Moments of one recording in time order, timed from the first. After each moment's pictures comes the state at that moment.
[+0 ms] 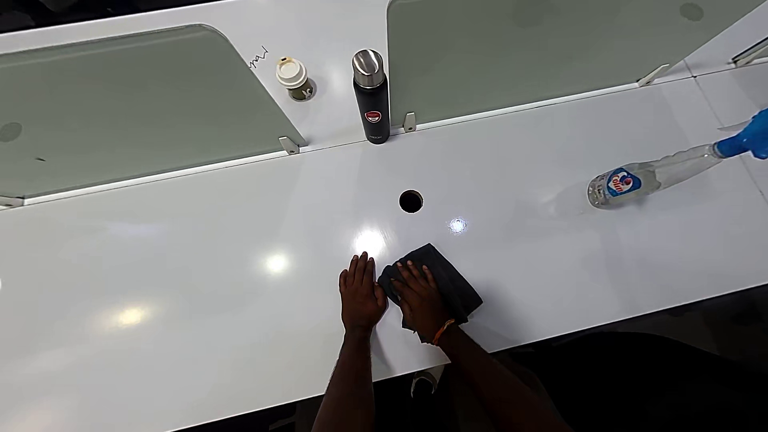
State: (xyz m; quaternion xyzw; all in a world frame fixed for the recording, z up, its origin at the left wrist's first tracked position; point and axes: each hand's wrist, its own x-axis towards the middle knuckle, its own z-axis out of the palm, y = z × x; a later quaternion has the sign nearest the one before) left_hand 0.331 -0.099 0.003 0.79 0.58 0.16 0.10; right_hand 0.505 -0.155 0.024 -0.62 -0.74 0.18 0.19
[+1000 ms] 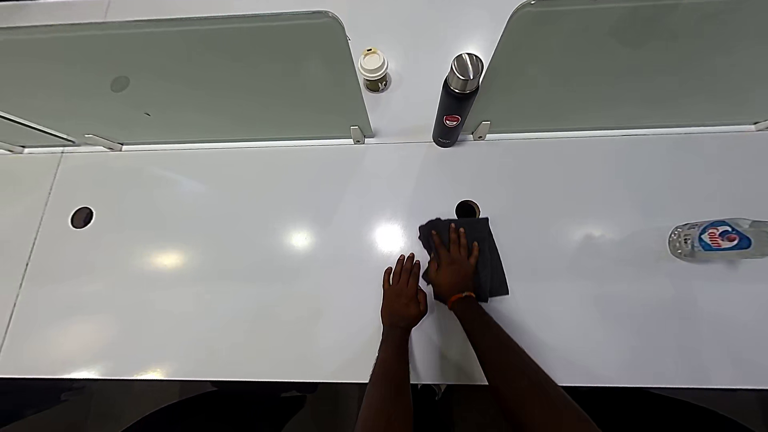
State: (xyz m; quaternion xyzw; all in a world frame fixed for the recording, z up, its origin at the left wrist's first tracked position) left_hand 0.331 -0.100 0.005 0.79 0.59 0.13 0.11; right_hand 0.477 -0.051 0.018 -0.73 -0.67 0.10 0.07
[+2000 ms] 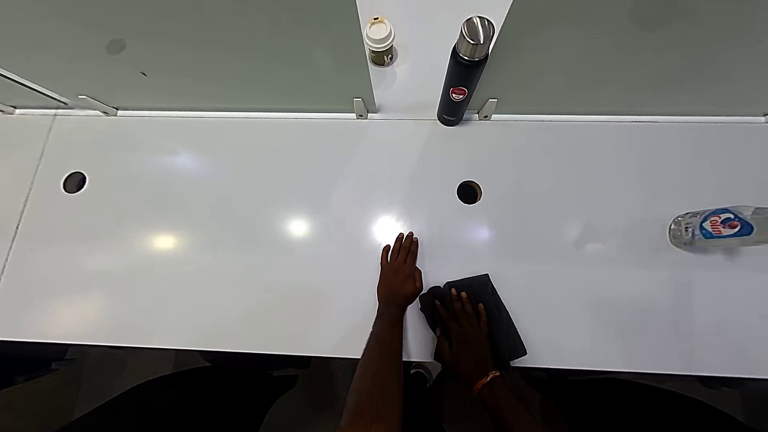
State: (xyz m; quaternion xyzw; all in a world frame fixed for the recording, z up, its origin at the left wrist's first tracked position) left_hand 0.330 -0.100 0.008 0.79 0.59 0.13 0.15; right_hand 0.505 -0.243 0.031 -0.65 -0.75 0.15 0.05
